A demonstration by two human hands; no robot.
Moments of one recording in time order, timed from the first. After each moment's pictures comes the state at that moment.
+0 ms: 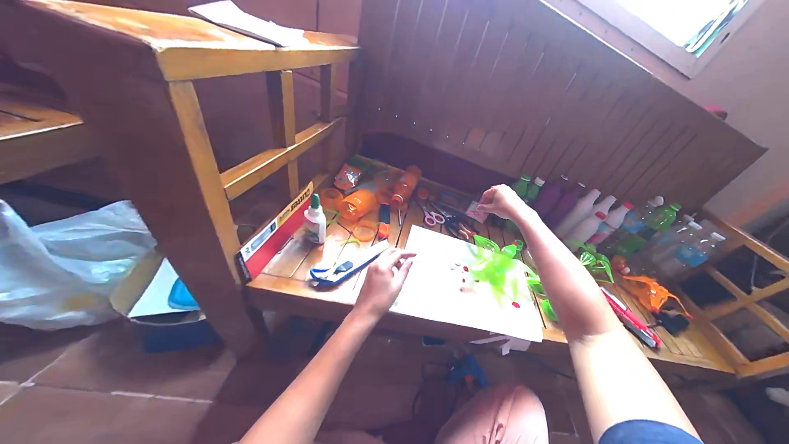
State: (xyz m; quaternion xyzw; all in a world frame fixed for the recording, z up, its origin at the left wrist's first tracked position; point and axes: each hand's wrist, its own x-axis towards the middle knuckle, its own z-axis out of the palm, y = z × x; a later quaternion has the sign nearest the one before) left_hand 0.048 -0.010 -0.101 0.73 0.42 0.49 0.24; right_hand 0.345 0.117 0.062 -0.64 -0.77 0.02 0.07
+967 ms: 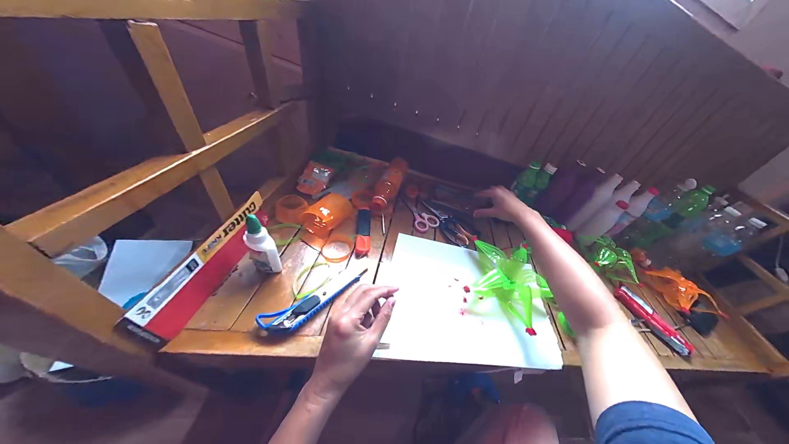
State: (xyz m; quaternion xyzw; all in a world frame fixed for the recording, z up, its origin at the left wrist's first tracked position) left_hand 0.045 -0.019 -0.130 0.71 0.36 0.58 0.18; right_hand 0.401 0.167 0.008 -0.59 -0.80 0.03 0.08
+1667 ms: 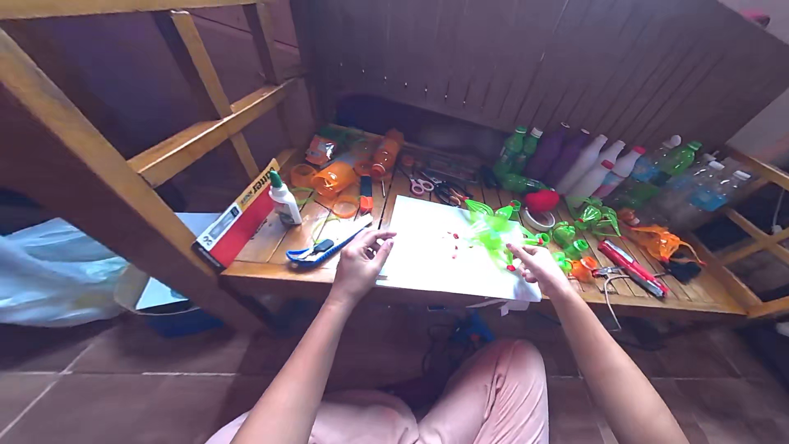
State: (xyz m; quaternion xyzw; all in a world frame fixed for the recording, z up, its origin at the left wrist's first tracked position) left_hand 0.036 -0.015 -0.124 0.71 0.40 0.52 0.25; right_hand 0.376 -0.098 -0.038 -0.74 -0.44 0.36 0.36
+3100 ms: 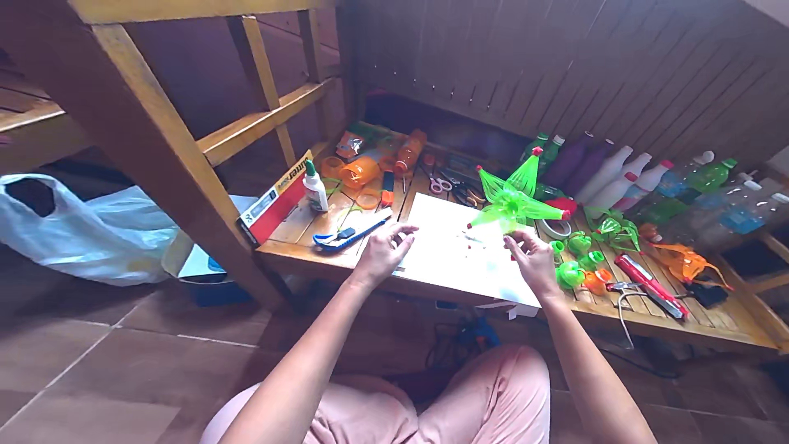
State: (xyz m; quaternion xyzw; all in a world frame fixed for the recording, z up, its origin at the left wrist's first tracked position) left_hand 0.041 -0.016 -0.106 0.74 0.40 0.47 0.26; right_hand 0.340 -0.083 -0.047 -0.62 -0.66 0.06 0.42
